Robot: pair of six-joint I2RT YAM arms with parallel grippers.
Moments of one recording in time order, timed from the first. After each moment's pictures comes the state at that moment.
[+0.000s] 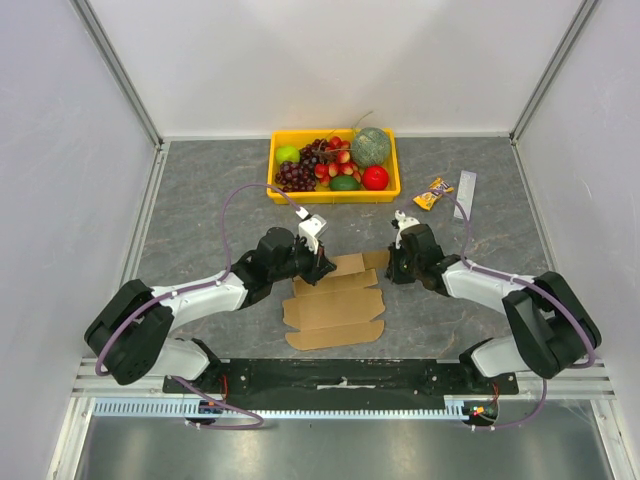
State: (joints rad) left arm -0.74 1.37 0.59 0.34 0.27 -0.21; right arm 0.49 1.41 0.57 -0.02 -0.06 0.37
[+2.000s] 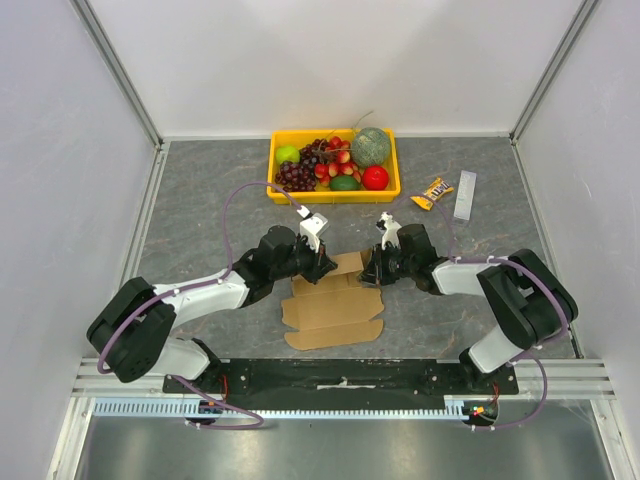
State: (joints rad) left arm -0.74 1.38 0.61 0.34 0.27 -0.21; right arm 0.49 1.59 0.54 0.31 -0.47 0.43
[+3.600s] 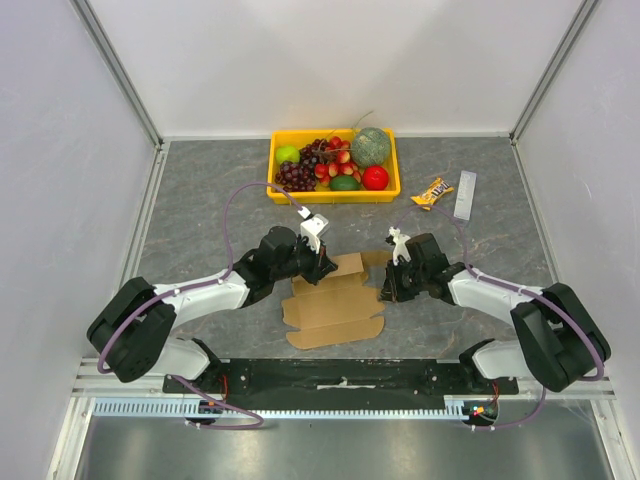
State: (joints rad) left arm -0.74 1.38 0.61 0.33 0.27 -0.21; right arm 0.49 1.34 0.50 -0.11 -0.37 0.32
